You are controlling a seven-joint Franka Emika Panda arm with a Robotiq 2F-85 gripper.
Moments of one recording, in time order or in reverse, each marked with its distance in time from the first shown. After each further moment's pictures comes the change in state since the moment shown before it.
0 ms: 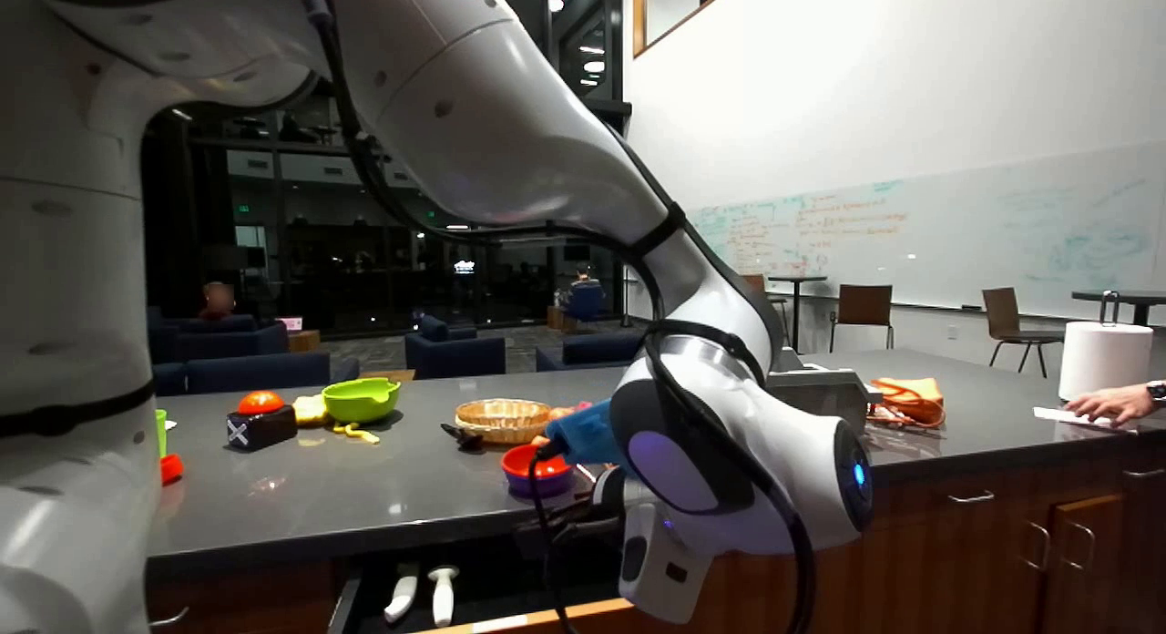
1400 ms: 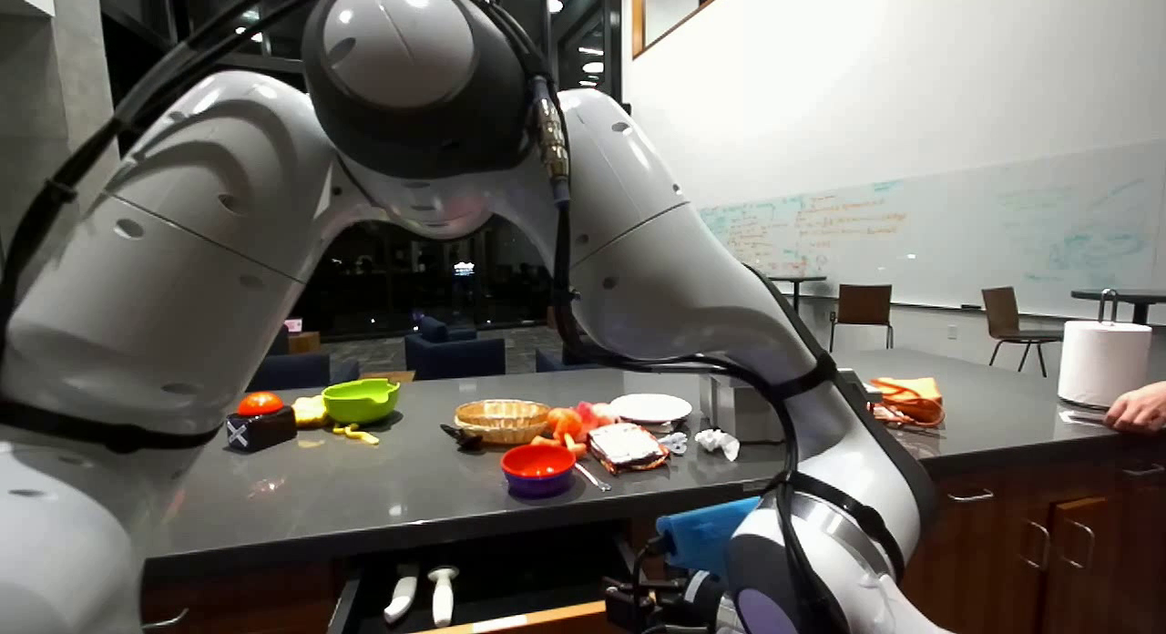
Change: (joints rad) arm -0.060 0.467 -0.049 0.277 0.306 -0.143 -0.002
